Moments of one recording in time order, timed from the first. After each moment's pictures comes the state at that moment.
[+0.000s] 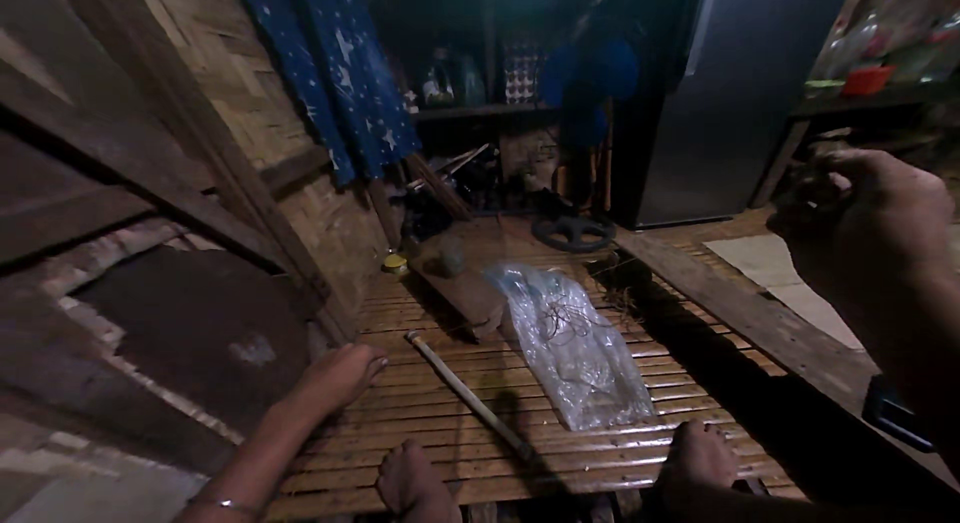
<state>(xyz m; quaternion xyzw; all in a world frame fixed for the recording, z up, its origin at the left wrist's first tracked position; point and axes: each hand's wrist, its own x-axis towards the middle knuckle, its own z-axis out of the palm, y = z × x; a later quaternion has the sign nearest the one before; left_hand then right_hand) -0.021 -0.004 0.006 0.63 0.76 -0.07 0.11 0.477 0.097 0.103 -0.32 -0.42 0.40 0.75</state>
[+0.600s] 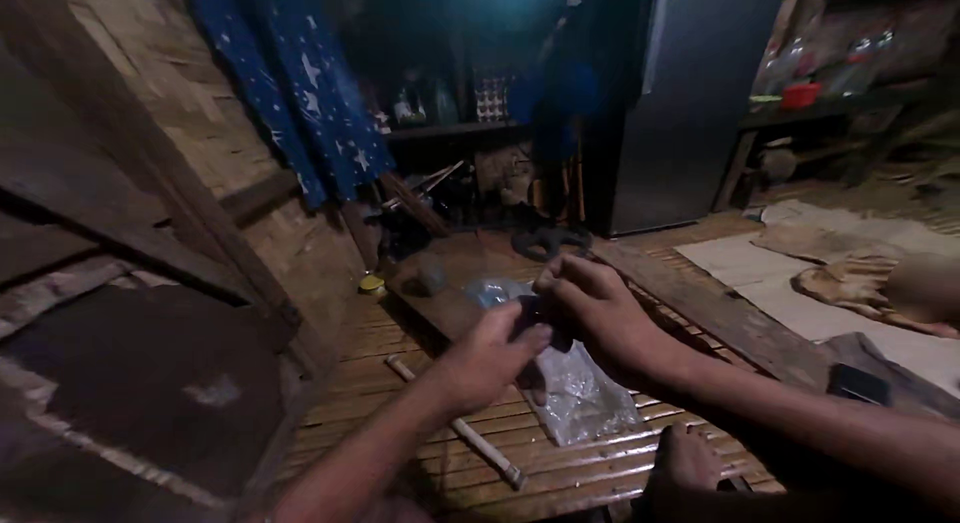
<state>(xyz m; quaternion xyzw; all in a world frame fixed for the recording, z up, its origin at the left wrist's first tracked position) 0.174 0.004 0.079 0.70 0.45 0.33 0.45 0.350 0.045 0.071 -0.26 -0.68 0.49 0.47</state>
